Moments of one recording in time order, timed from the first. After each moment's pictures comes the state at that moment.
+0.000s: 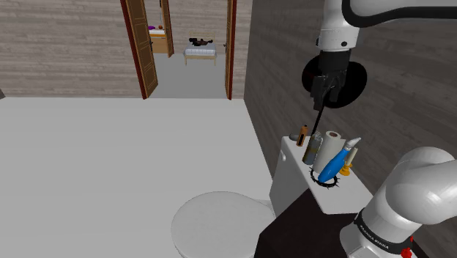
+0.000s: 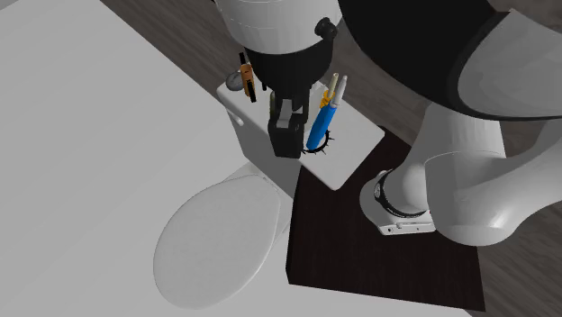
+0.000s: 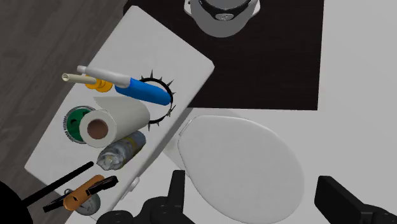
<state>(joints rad) -0.01 -0.76 0.03 -2.33 -0.03 1.44 0.04</state>
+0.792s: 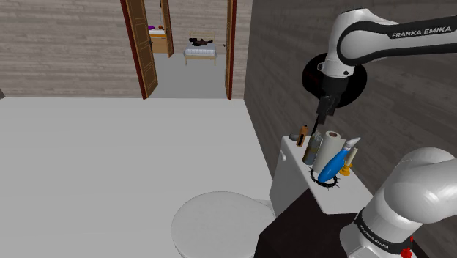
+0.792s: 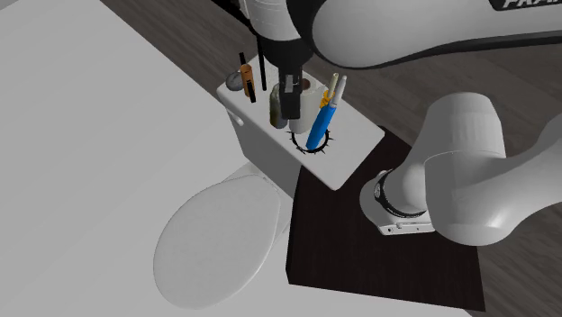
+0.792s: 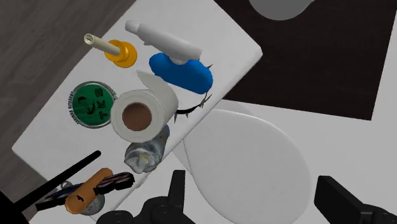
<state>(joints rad) -0.04 -0.74 -0.19 -2.54 -0.16 1.71 -0.24</state>
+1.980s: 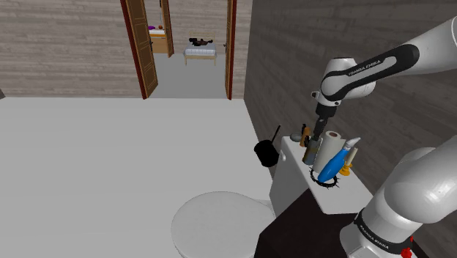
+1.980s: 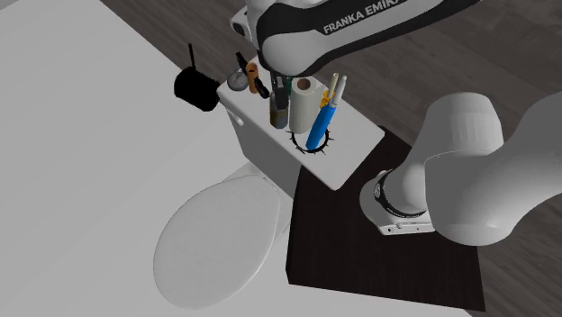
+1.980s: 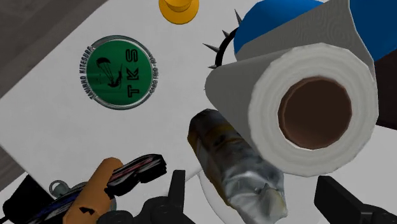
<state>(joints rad) -0.04 -0.37 -0.50 -2.62 -0.22 2.21 -0.62</state>
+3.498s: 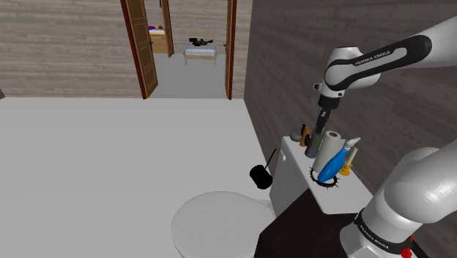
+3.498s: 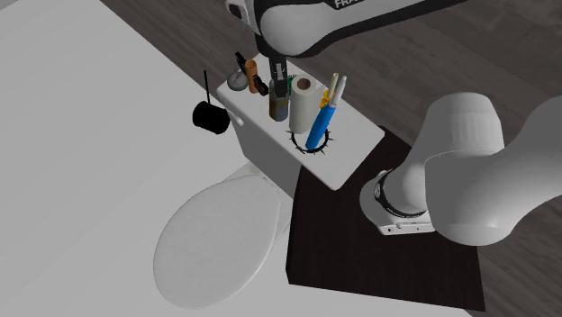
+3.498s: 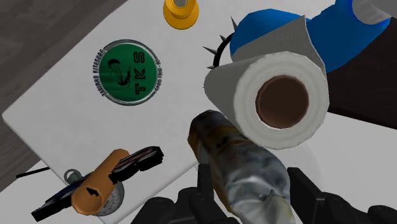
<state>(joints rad) -0.04 -0.43 -0.48 -2.57 -0.23 2.10 -0.61</state>
